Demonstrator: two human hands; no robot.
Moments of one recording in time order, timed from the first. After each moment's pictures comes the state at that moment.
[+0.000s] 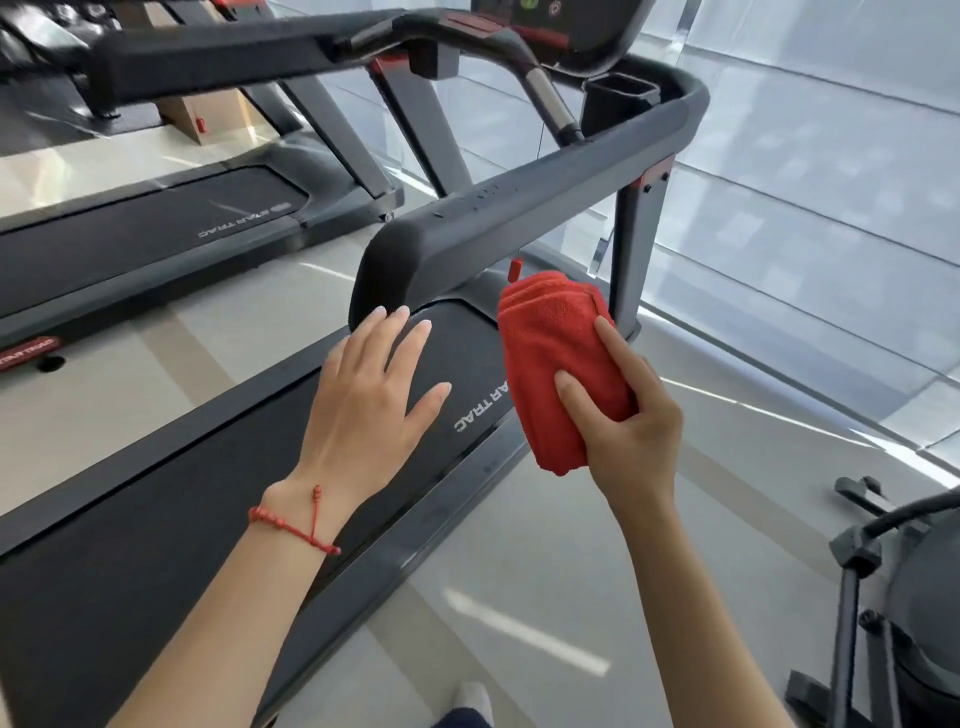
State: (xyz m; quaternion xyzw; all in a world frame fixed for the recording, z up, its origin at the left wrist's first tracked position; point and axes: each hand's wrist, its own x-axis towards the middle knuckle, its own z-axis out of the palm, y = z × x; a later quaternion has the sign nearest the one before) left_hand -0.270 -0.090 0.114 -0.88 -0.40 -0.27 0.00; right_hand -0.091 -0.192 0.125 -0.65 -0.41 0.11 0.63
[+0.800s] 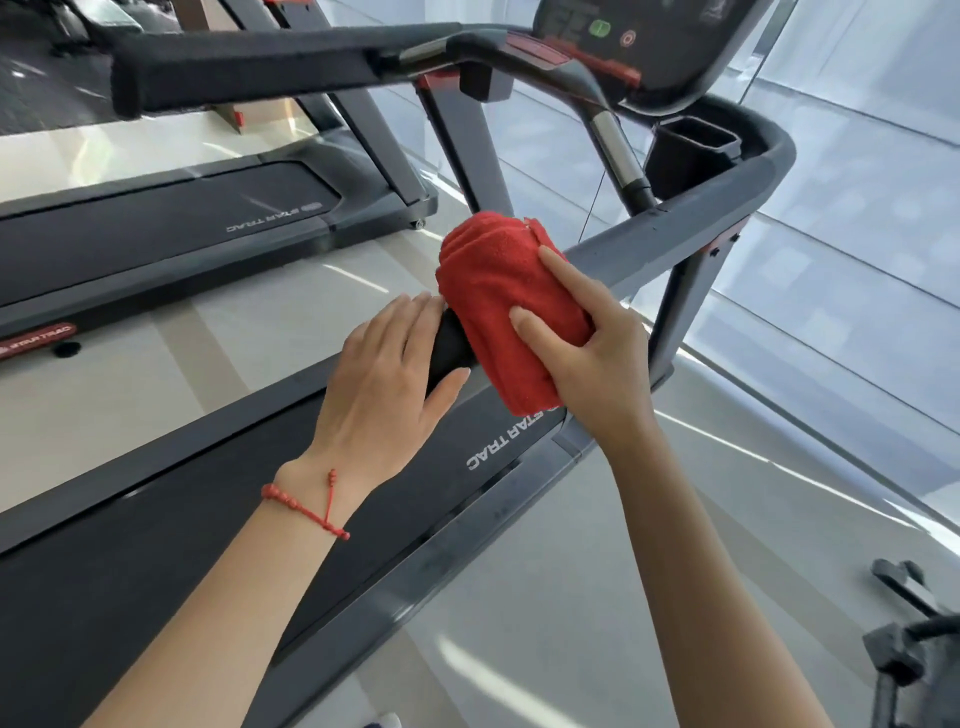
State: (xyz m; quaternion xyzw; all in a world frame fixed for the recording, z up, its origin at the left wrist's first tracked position) left_hand -0.236 0.033 0.136 -0.86 -0.42 -0.30 0.00; right_hand -0.069 -0.014 0.180 -0.64 -0.55 0.15 0.53
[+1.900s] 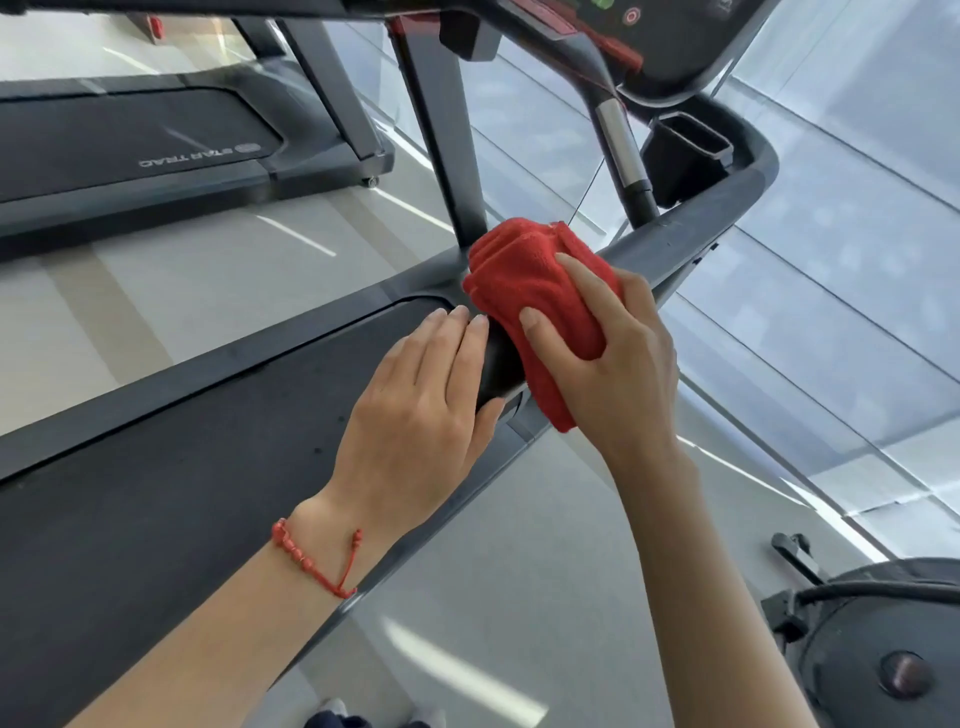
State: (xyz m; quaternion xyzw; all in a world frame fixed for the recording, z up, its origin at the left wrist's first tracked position) left_hand -0.222 0.044 0.125 -0.85 -0.37 -0.35 0.09; right_hand -0.077 0.015 0.184 -0.75 -0.56 -0.03 0.36
